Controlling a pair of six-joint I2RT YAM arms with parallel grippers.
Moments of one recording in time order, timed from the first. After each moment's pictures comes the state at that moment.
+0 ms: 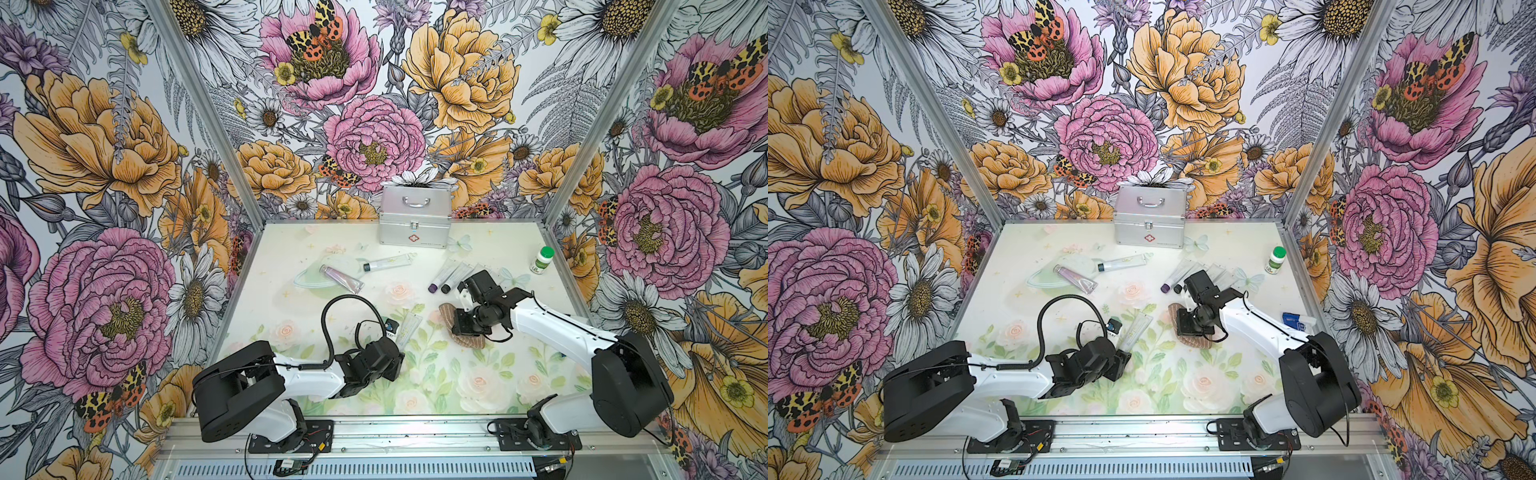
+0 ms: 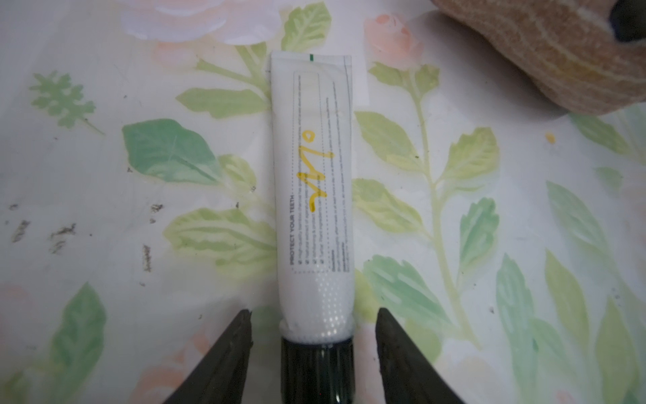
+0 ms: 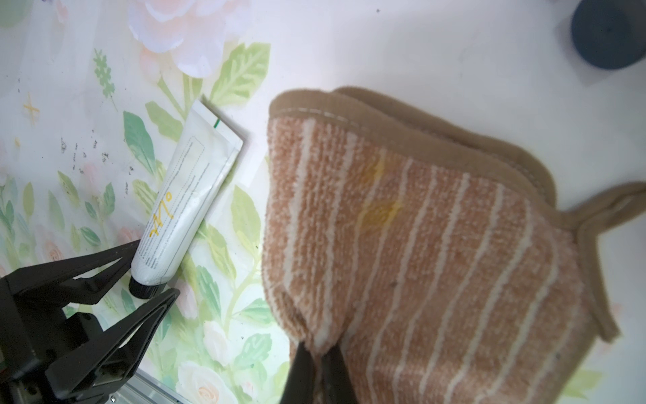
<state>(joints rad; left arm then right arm) -1.03 1.42 0.41 0.17 -0.27 -0.50 0.46 1.43 0.89 -0.69 -0.29 0.43</state>
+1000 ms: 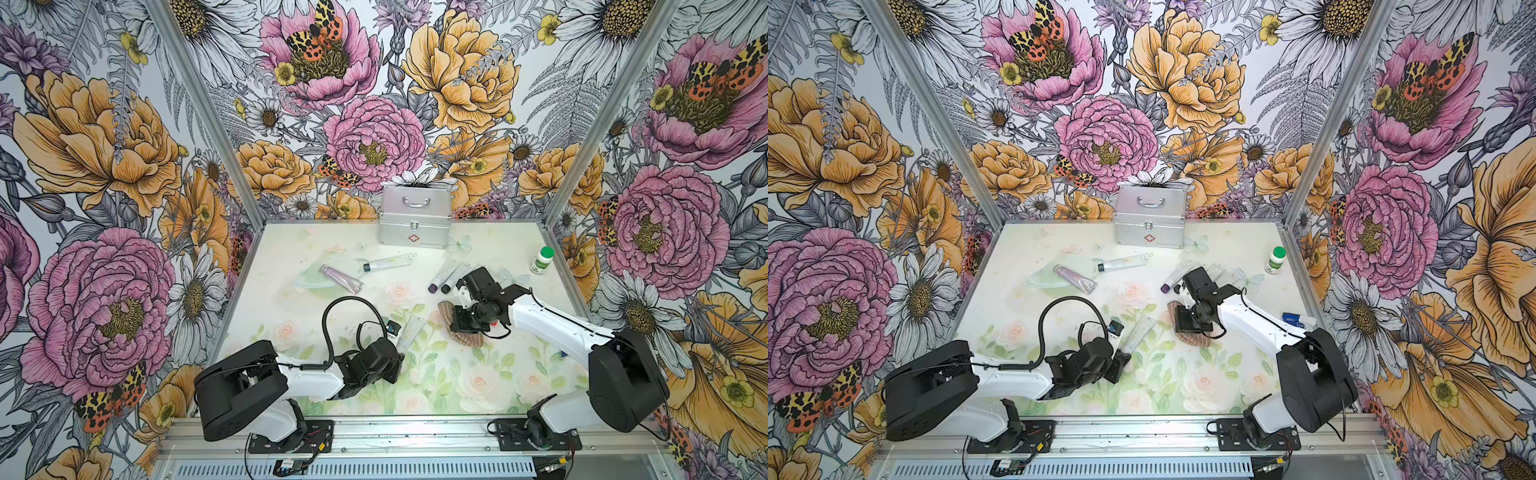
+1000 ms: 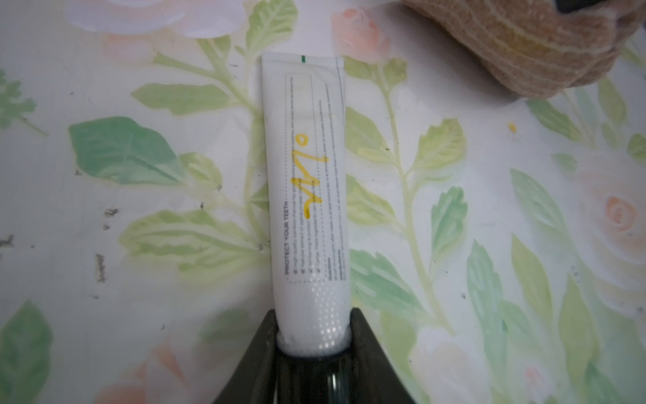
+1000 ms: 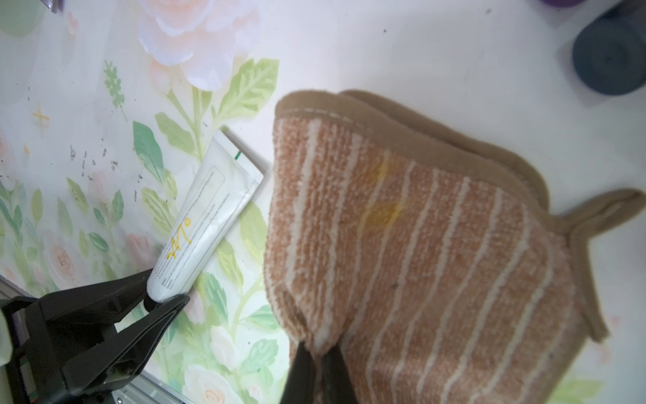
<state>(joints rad) -1.06 1.43 0.38 0.24 -0.19 -0.48 0.46 1.46 0.94 -0.71 -0.31 0.43</state>
